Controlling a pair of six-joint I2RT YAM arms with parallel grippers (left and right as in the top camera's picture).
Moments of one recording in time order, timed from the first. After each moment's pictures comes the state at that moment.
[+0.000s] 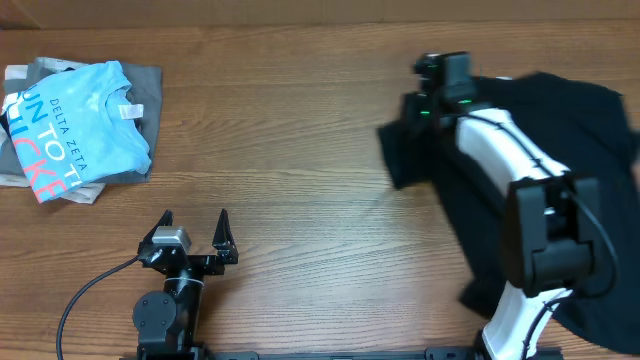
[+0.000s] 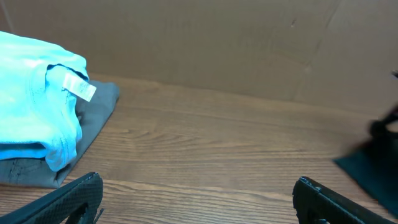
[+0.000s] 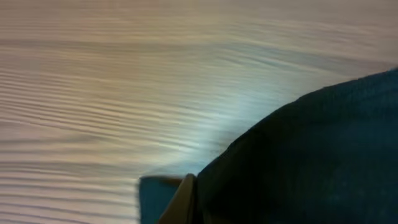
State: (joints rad) left arm 0.03 0.02 0.01 -0.07 0.08 -0.19; right arm 0.21 2.00 1.40 -0.32 -0.13 0.13
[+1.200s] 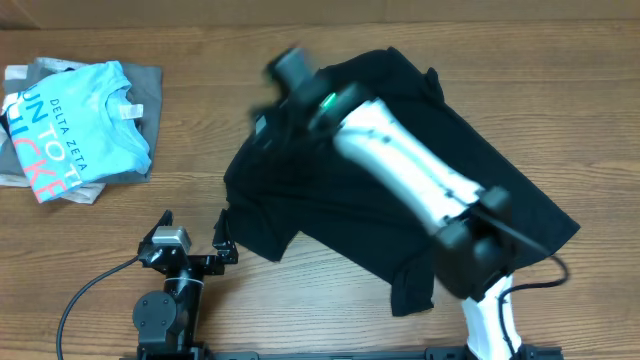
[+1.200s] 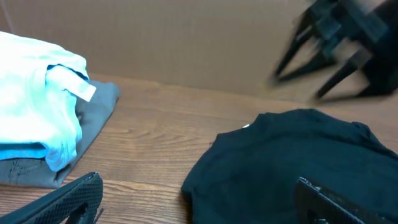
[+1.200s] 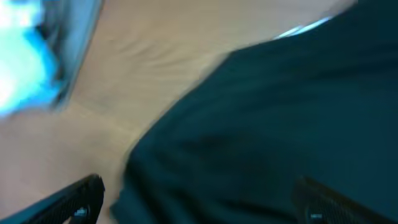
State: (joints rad) left arm 0.03 0.02 0.01 -0.07 0.08 -0.19; right arm 0.65 2.15 2.06 -0.91 -0.08 0.44
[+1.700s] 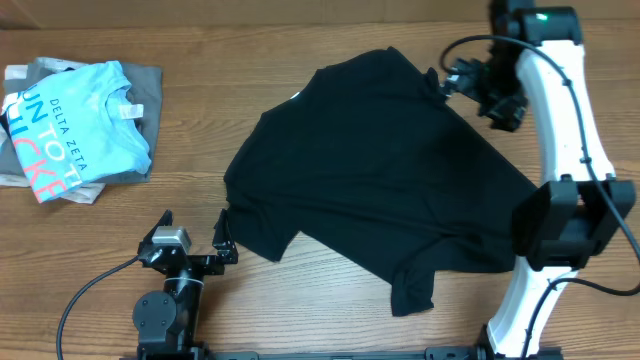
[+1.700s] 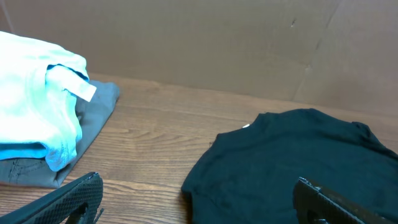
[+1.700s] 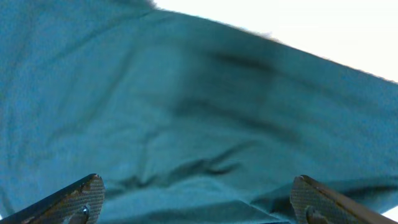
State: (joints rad) left arm 0.03 0.02 0.01 -0.07 0.08 -0.19; right arm -0.02 2.13 2.14 -1.48 -0.08 0.54
